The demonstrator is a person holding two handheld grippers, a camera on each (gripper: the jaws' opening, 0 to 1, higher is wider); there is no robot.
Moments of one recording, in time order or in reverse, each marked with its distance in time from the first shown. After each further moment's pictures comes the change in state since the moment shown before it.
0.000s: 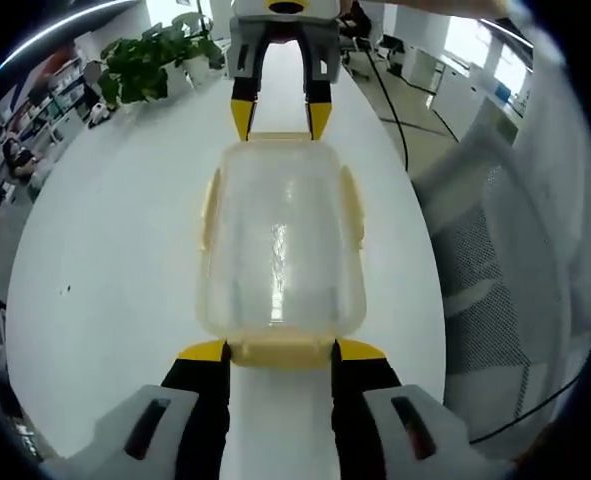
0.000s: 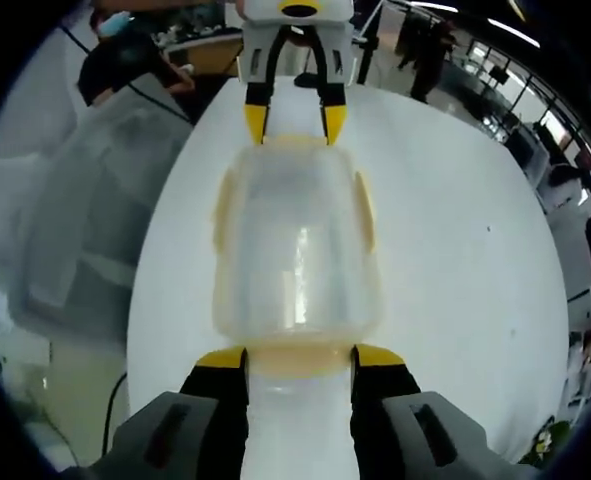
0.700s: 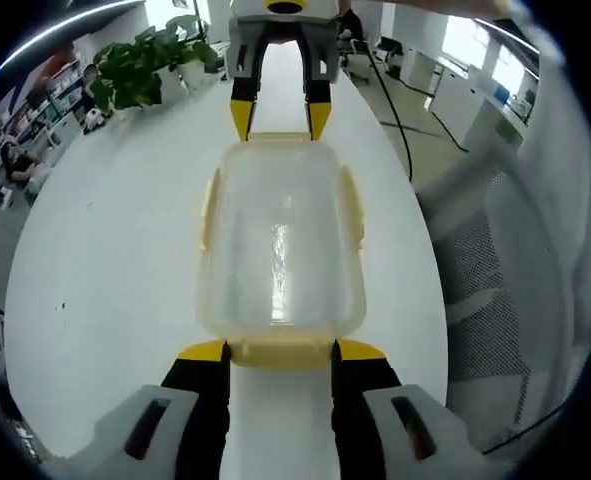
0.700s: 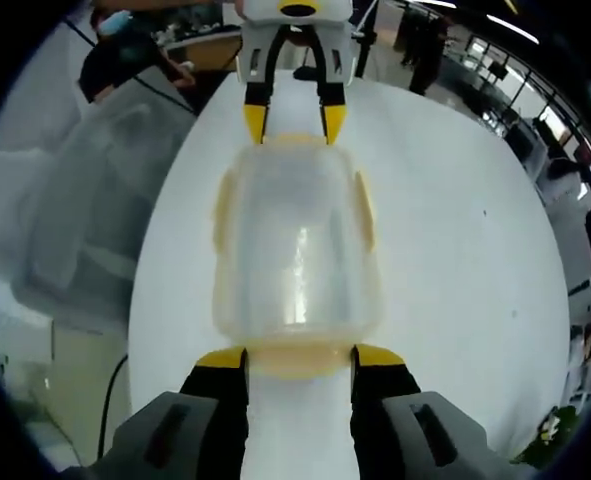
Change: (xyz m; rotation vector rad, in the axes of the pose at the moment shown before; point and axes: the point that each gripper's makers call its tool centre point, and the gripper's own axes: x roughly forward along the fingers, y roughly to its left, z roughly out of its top) left arm 0.018 -0.002 0.022 0.004 -0.012 -0.005; right arm -0.007 0.003 -0.027 0.009 0.015 0.003
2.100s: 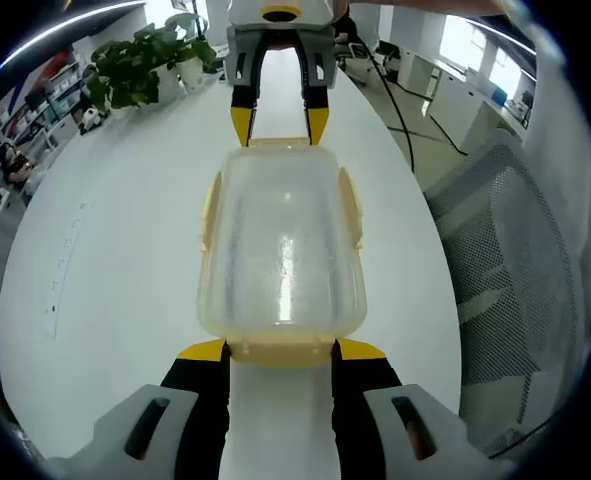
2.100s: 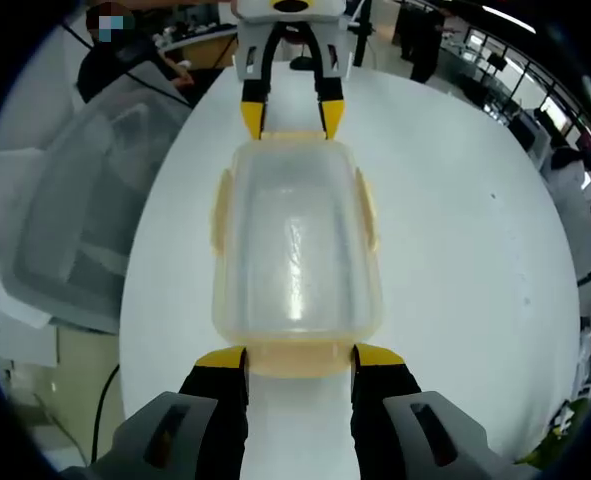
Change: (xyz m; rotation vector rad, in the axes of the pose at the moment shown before) left arm 0.020 0.008 -0.005 0.002 -0.031 -0.011; right arm 0.018 -0.003 -0.014 0.027 0.008 0.027
